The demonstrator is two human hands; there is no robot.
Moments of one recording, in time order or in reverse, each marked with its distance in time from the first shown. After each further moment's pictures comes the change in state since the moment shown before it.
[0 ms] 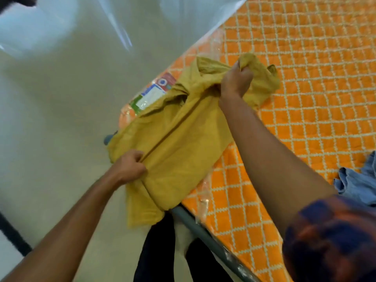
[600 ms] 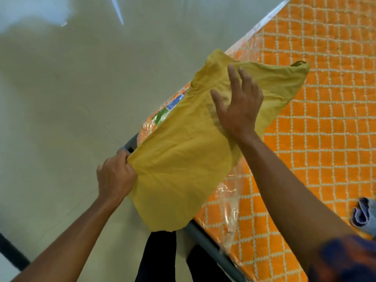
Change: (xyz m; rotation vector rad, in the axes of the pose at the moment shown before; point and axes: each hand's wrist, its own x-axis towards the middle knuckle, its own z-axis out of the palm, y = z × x) left_hand 0.084 -0.098 -0.046 0.114 0.530 0.083; right_hand -0.024 0.049 0.082 -0.849 -0.231 -0.913
